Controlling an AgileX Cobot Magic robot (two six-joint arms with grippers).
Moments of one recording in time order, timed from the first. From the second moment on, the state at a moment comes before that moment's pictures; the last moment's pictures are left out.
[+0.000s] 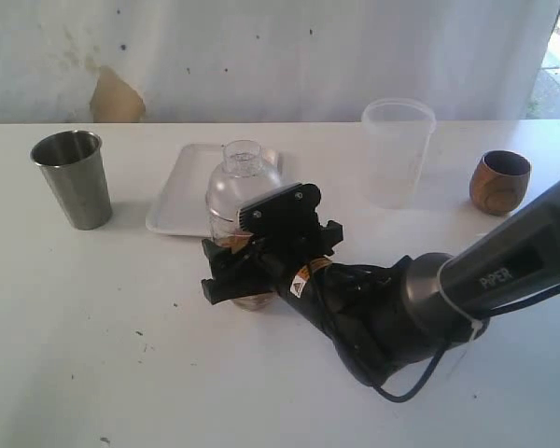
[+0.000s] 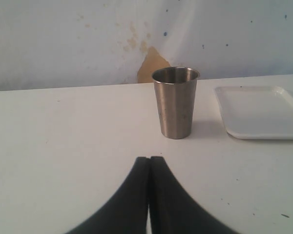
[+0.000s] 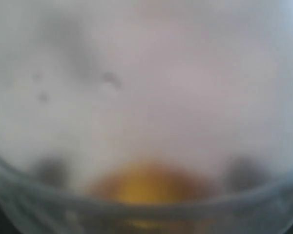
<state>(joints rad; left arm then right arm) -0.04 0.00 -0.01 0.04 0.24 0.00 0.65 2.03 -0.83 0.18 -0.86 -0.04</state>
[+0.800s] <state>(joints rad) -0.04 0.00 -0.01 0.04 0.24 0.00 0.61 1.57 -0.84 0.44 -0.45 -0.21</state>
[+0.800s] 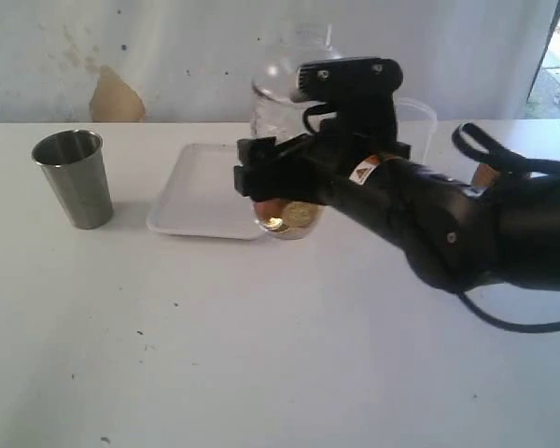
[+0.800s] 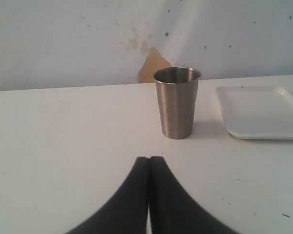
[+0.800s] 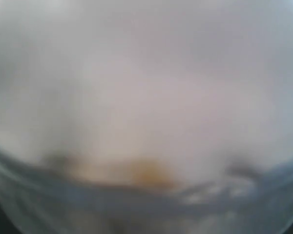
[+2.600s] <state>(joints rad) -0.04 0.00 0.00 0.04 0.24 0.00 0.26 1.51 -0.96 0.49 -0.27 -0.37</state>
